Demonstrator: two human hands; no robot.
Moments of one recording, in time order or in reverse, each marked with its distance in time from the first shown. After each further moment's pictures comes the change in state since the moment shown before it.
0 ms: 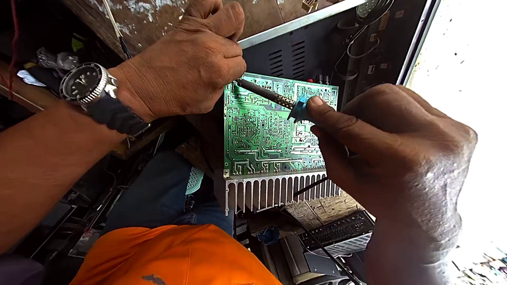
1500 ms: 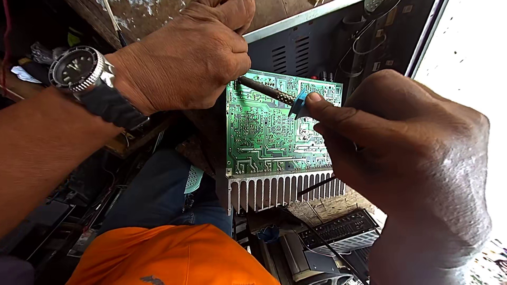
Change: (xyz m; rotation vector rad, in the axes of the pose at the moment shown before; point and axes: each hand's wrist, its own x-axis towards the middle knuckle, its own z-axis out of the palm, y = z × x) left_hand 0.003 -0.003 -0.002 0.009 -0.023 0.030; right_hand 0.013 -0.003 -0.005 0.033 -0.098 -0.021
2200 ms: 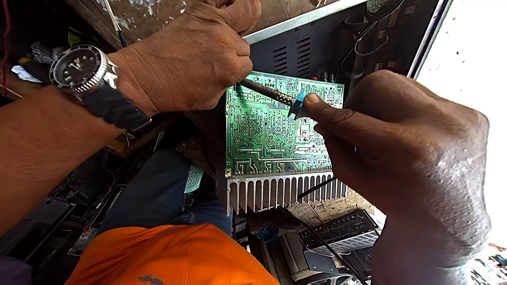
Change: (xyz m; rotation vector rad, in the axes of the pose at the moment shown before) left_hand 0.004 0.001 -0.002 0.015 -0.043 0.000; right_hand 0.003 0.002 0.001 -0.009 0.001 -0.026
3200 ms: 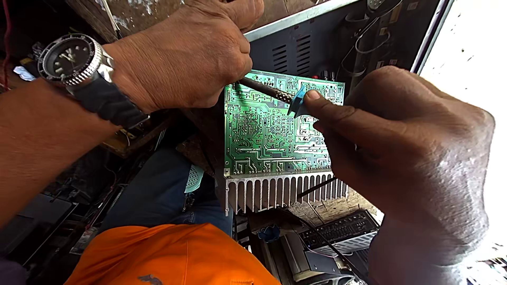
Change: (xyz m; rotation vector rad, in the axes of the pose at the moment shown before) left_hand 0.006 0.002 -0.009 0.046 -0.094 0.002; right_hand -0.002 0.002 0.002 -0.012 0.028 -0.003
